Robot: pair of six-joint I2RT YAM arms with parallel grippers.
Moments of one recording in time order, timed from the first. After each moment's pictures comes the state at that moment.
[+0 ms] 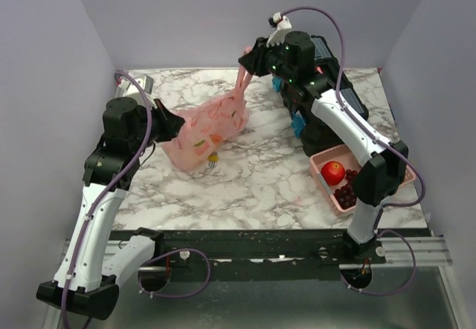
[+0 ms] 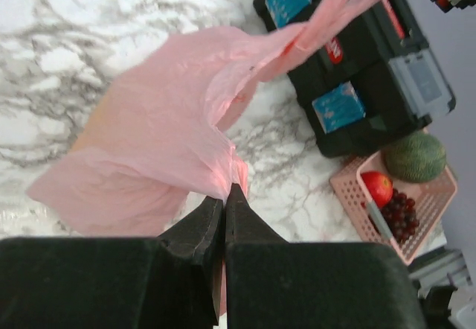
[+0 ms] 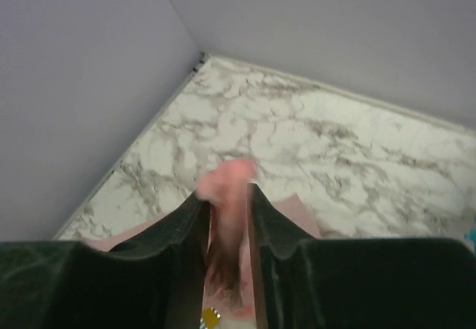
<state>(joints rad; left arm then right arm) -0.22 0.95 1.26 -0.63 0.17 -0.47 0.54 1.87 1.93 -0.11 -0.19 0.32</state>
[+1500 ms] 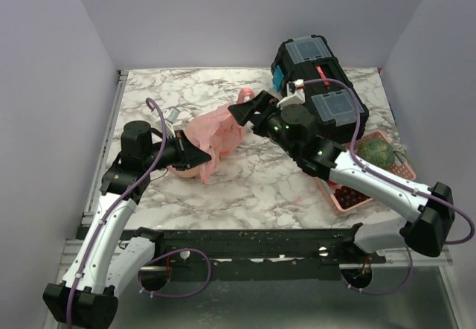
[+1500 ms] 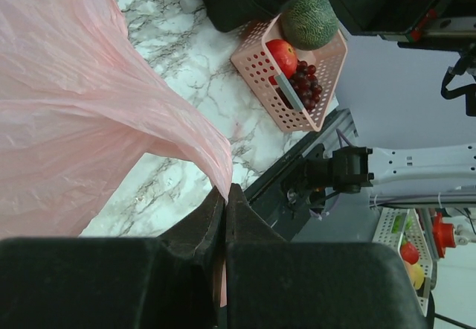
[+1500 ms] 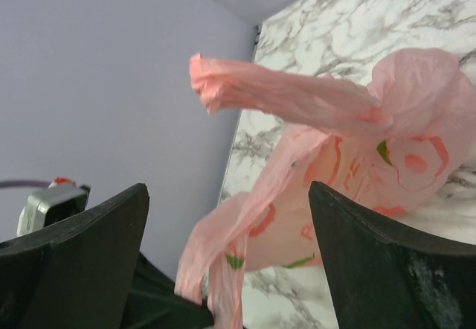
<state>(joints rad) -0.22 0.81 0.85 -0.47 0.71 -0.57 0.89 1.30 1.12 0.07 0.29 0.93</state>
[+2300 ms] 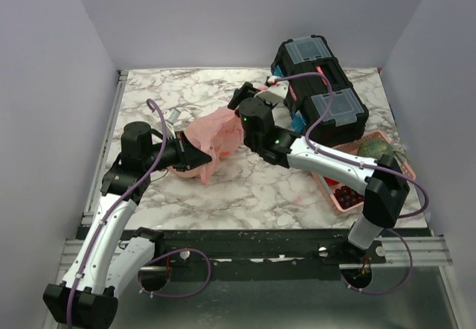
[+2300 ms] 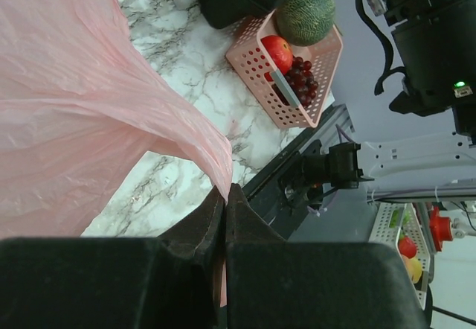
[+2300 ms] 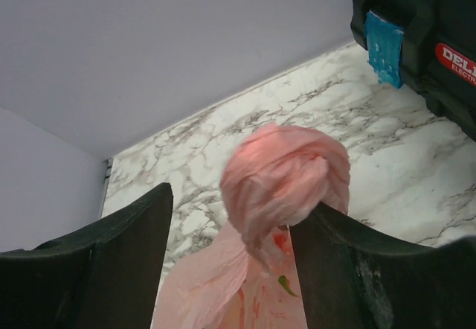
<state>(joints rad) -0.22 0.81 0.84 -0.45 0.73 -0.57 0.96 1.69 1.39 0.17 0.97 0.64</state>
